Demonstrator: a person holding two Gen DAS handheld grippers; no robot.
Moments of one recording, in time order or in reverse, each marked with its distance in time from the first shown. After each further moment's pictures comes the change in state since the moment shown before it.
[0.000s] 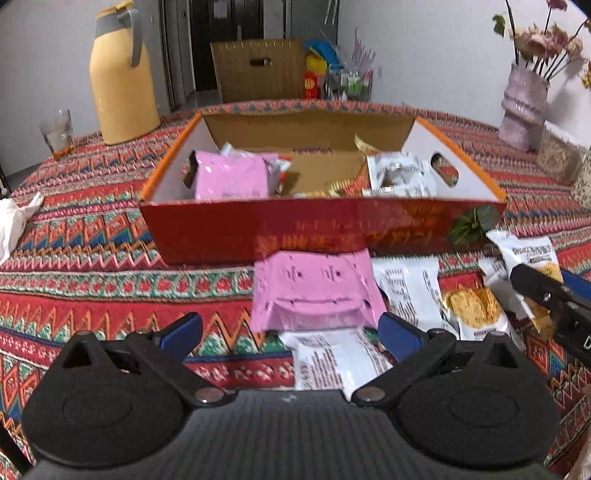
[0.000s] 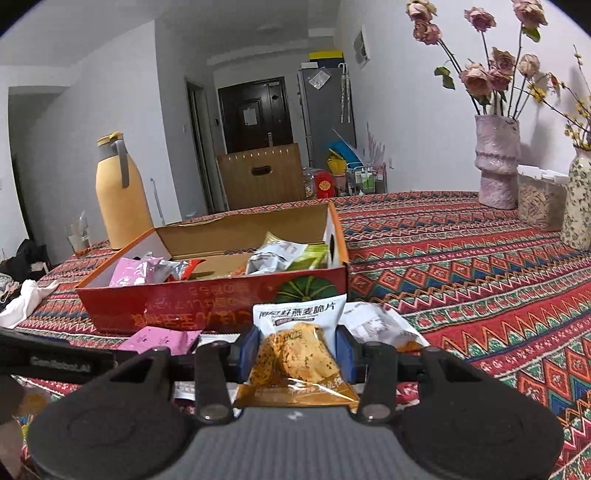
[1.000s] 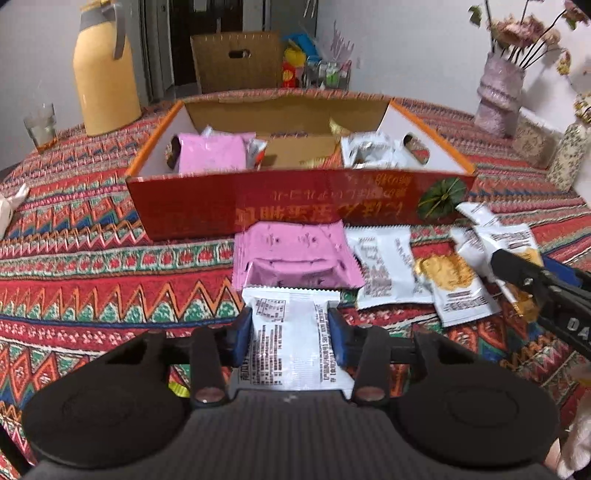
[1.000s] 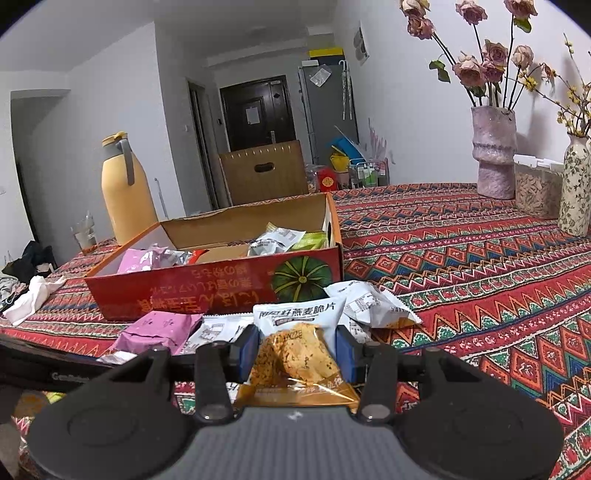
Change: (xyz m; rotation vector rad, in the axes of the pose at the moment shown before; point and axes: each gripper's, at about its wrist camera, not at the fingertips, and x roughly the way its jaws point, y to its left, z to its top) left arm -0.021 -0.001 -0.016 0.029 -0.004 -0.074; right arm -0.016 -0.004 -0.015 0.005 0.000 0.022
